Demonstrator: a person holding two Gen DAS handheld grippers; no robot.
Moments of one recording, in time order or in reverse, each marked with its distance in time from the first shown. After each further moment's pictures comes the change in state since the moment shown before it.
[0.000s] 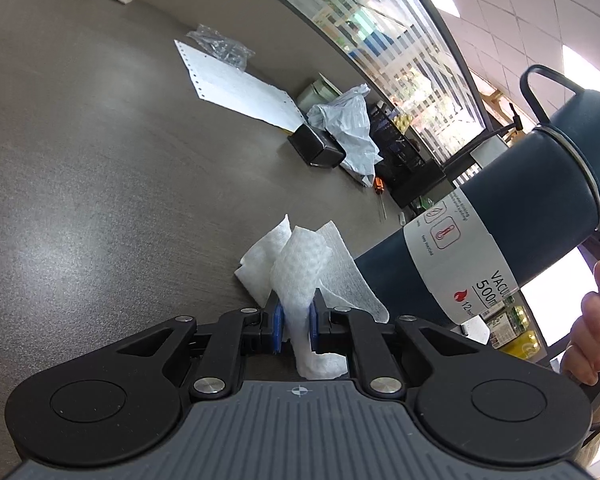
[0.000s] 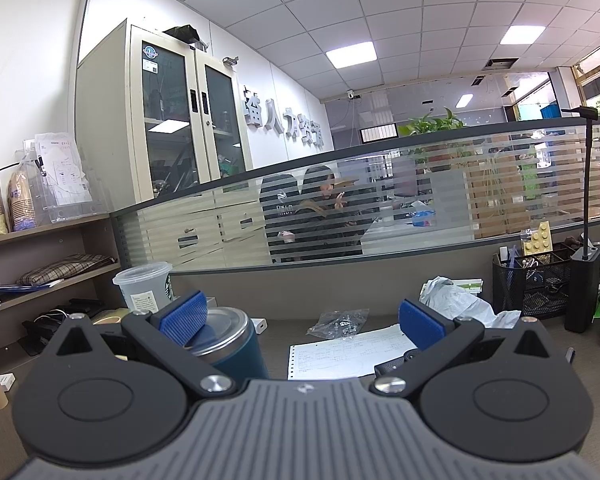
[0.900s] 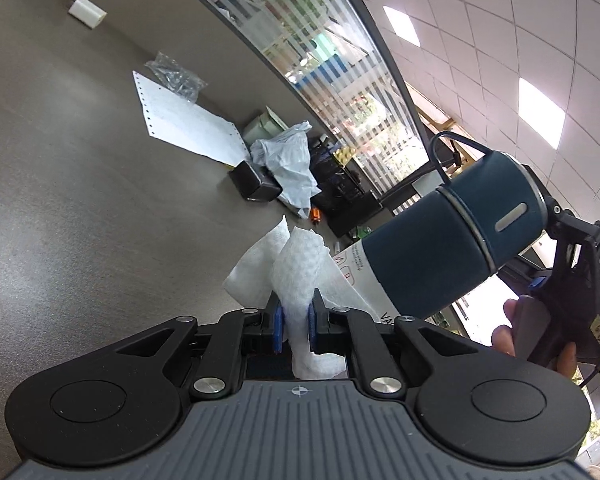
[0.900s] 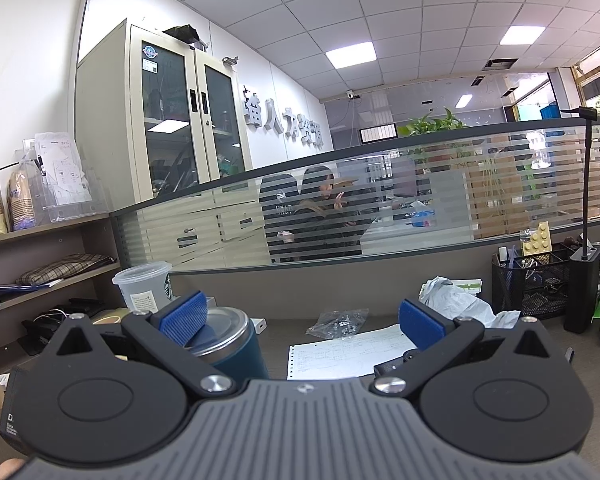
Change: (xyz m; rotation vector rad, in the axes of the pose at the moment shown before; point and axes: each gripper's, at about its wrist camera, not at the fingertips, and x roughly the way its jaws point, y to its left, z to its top) left arm -0.028 -0.012 0.020 -0.021 -0.073 -0.180; right arm -0.002 -0.002 -0.001 0.001 -0.002 -0.001
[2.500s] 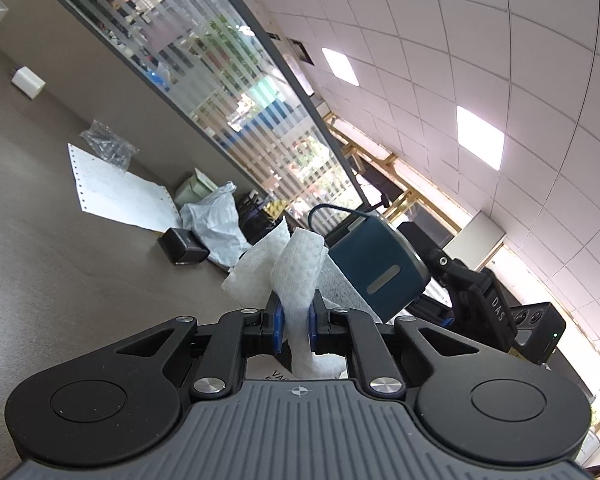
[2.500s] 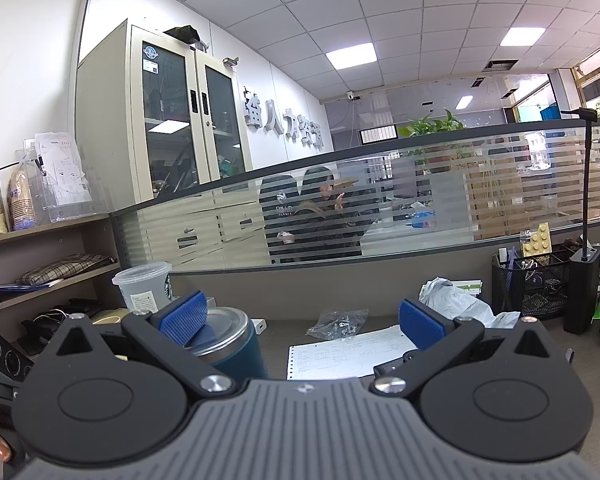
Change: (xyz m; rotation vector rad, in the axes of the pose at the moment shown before) left arm -0.028 -0.038 0.011 0.079 -0.160 -0.159; right arm -0.002 -0.003 0.000 -0.002 -0.002 0.002
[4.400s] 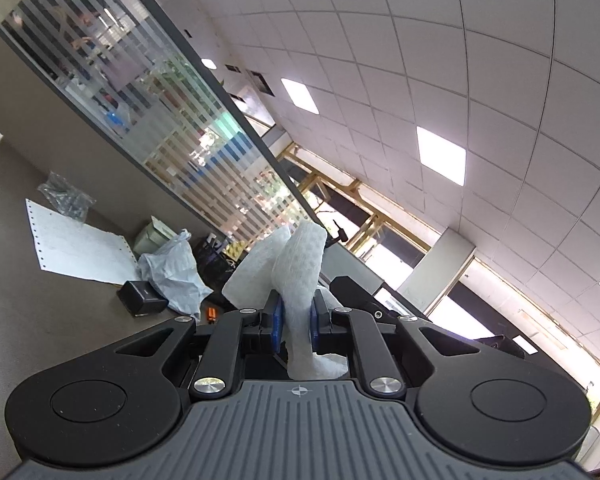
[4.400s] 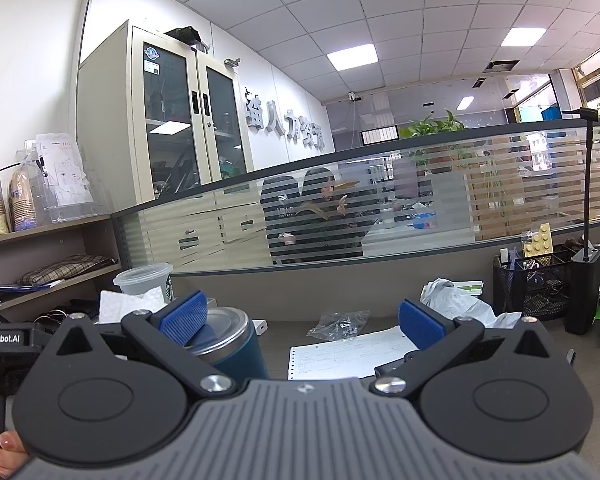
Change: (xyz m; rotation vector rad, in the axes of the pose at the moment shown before) left arm -0.001 -0.025 0.021 0.076 -0.093 -0.098; right arm 0.003 0.003 0.003 0.000 0.000 -0.001
